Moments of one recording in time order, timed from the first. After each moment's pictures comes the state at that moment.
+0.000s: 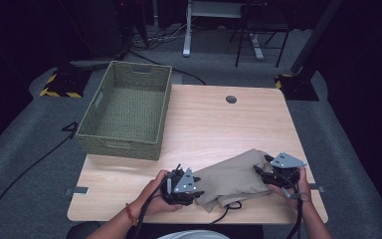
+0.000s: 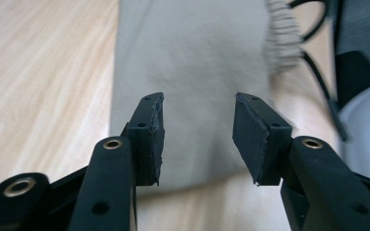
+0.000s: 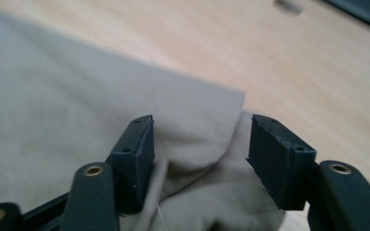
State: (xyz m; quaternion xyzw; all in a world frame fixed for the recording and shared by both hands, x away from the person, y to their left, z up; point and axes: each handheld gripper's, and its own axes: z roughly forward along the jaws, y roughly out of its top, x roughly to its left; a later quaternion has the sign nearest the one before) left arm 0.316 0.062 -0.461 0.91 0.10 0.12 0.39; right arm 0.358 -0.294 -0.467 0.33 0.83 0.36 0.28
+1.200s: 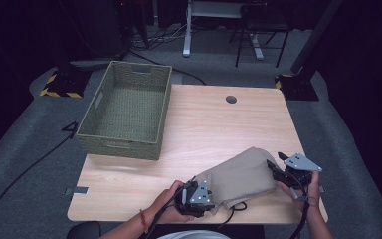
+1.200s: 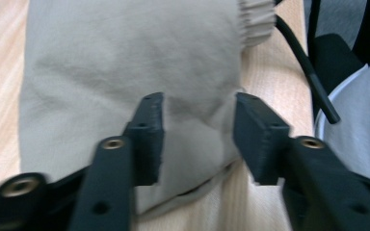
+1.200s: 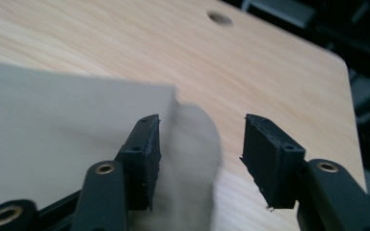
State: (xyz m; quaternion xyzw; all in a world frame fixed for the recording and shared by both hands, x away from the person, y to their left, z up) left arm 0.300 0.030 -0.492 0.92 0.08 0.08 0.38; right arm 0.347 -0.316 -0.457 0.38 0.78 0.37 0.34
